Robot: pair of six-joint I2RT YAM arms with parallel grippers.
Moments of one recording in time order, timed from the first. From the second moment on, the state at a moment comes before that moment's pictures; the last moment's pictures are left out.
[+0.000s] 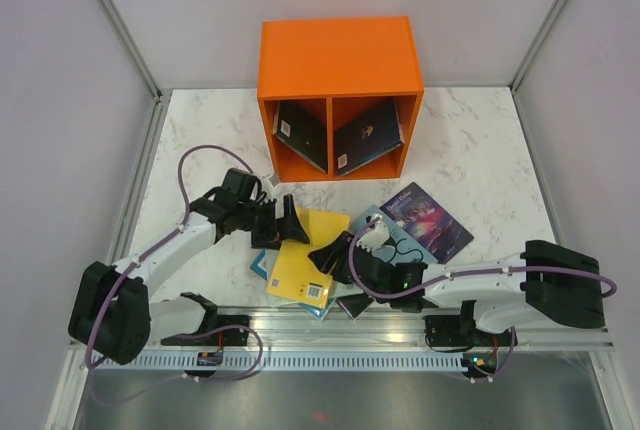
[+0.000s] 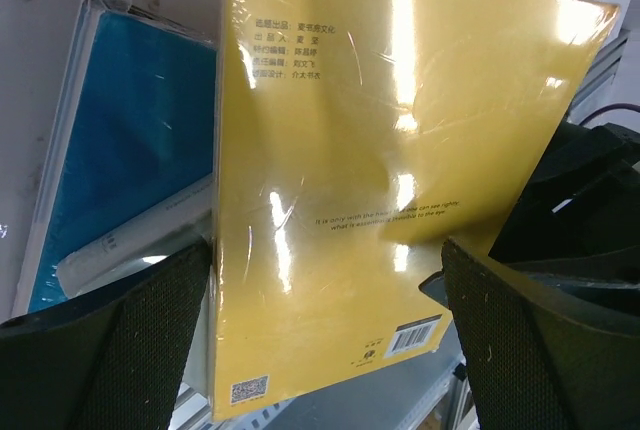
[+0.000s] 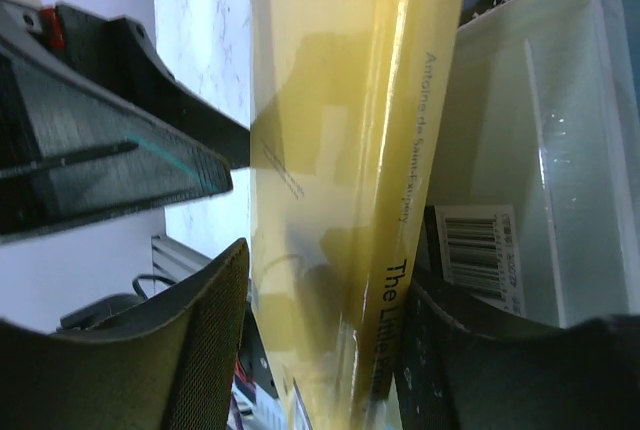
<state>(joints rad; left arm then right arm) -0.43 1.20 0.68 -0.47 0.56 -0.53 1.32 1.35 0.52 0.29 0.59 1.42</state>
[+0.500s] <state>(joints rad) -0.42 1.28 0.72 -0.43 0.63 -0.53 1.34 1.18 0.48 0.12 0.56 1.35</state>
